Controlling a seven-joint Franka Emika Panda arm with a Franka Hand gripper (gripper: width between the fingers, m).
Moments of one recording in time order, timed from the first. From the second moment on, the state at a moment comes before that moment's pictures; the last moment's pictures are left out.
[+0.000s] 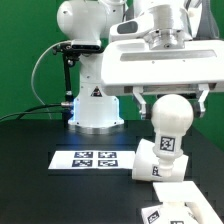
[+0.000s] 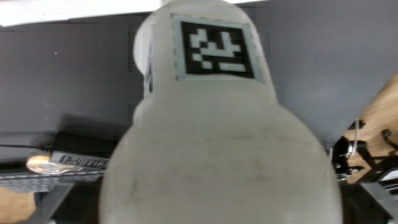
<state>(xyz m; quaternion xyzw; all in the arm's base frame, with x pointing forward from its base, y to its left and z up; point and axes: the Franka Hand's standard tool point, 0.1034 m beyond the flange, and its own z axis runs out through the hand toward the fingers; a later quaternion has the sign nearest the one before) 0.629 0.084 0.171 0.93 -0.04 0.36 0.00</state>
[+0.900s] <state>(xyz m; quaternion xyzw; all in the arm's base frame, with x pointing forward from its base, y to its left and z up) 0.621 0.103 0.145 0.94 -0.03 0.34 0.00</state>
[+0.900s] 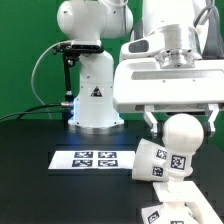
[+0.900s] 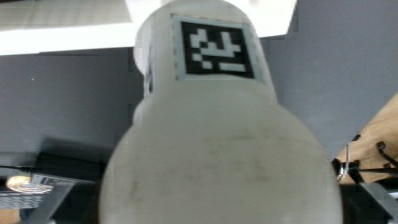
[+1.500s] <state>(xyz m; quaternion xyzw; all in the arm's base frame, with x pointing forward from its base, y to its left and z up) 0.619 0.100 0.132 0.94 -0.03 0.34 0.01</state>
